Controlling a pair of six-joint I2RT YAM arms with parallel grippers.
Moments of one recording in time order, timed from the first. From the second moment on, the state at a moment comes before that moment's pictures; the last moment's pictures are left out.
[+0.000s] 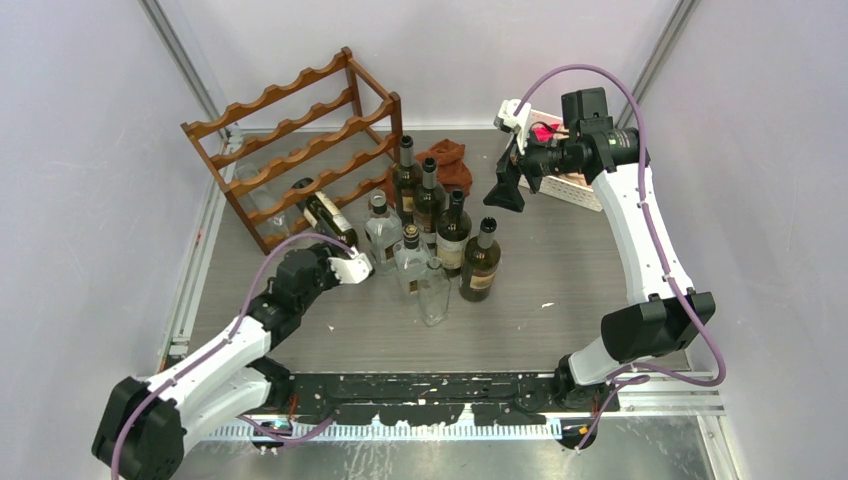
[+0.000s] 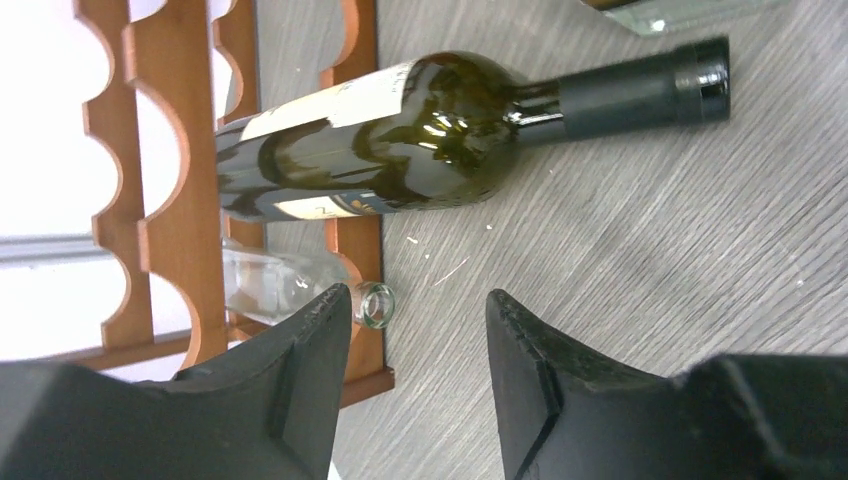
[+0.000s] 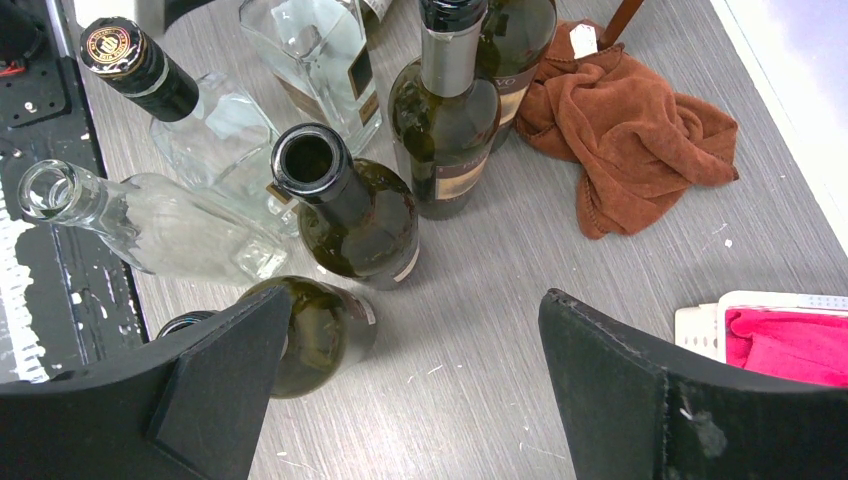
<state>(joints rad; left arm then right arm) -0.50 0.91 0.35 0.07 -0.18 0.93 0.16 1.53 1.76 -1.08 -0.84 -0.74</state>
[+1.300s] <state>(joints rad) -0.47 1.00 0.58 -0.23 -0.44 -0.87 0.16 1.52 1.72 -1.04 -0.76 -0.71</state>
